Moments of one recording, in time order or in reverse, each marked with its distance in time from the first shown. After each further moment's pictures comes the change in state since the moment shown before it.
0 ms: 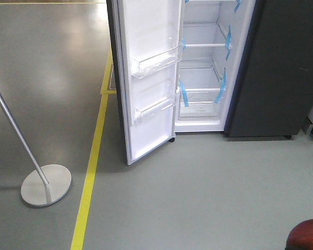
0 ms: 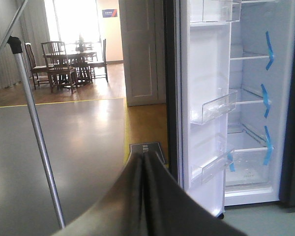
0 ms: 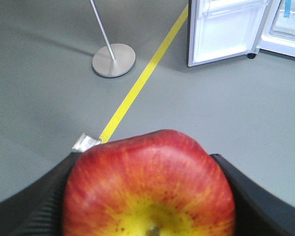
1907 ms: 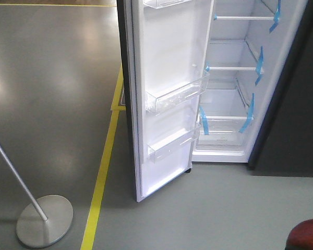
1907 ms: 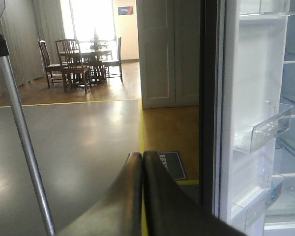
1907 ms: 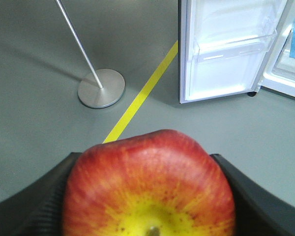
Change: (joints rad) left arm 0.000 0.000 0.000 0.000 0.000 0.000; right arm 0.000 0.000 0.000 0.000 0.000 0.000
